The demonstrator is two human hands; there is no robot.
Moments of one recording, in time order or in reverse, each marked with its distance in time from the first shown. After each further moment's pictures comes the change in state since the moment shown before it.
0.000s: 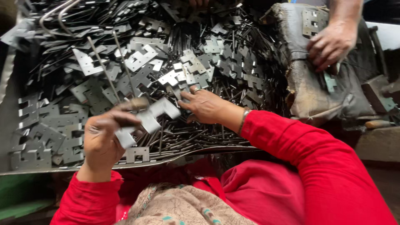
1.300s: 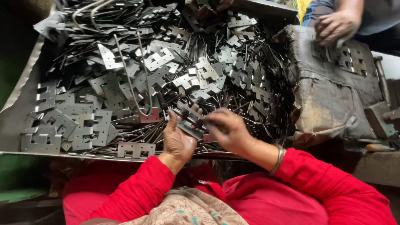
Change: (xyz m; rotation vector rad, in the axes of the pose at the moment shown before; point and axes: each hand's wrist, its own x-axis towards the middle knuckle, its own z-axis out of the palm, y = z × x) left_hand -0.003 -0.126 0.073 -0.915 0.483 -0.392; right_hand -0.084 -0.056 -0.016 0.789 0.687 0.179
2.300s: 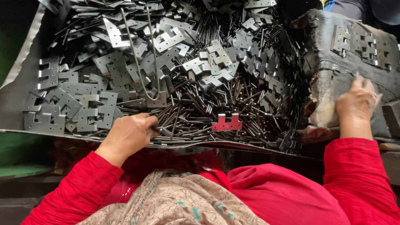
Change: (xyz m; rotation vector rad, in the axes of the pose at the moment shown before) left_hand -0.056 0.148 -0.019 2.593 -0.303 0.494; right_hand -0.093 0.188 -0.233 -1.439 0.133 0.667
